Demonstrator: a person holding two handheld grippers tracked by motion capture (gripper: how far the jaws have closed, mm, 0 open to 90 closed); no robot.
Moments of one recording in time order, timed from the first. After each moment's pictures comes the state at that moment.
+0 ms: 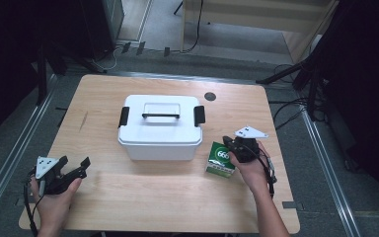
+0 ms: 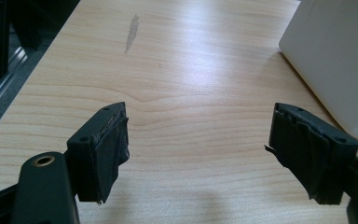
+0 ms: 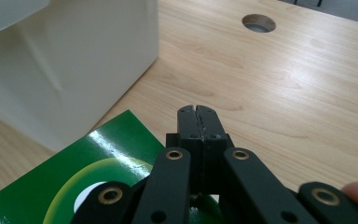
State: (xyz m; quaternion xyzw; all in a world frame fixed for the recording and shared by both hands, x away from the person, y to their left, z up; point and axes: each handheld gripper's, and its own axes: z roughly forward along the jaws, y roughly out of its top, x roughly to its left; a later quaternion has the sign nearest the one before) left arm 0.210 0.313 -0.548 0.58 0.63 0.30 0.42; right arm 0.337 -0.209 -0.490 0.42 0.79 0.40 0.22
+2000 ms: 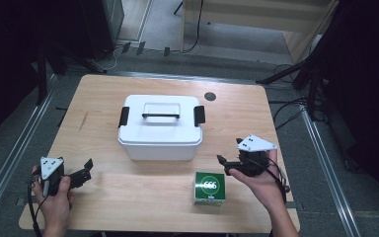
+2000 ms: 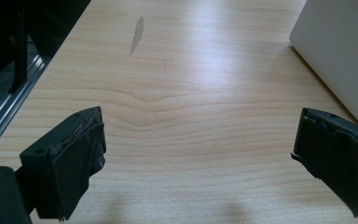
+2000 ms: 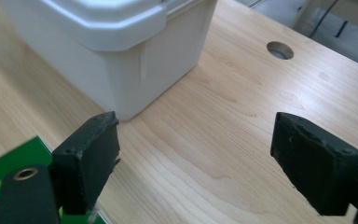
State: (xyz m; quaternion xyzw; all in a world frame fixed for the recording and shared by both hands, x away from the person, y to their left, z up) left arm 0.211 0.304 -0.551 0.58 0.63 0.33 0.40; right arm 0.285 -0.211 -0.445 0.33 0.83 0.39 0.23
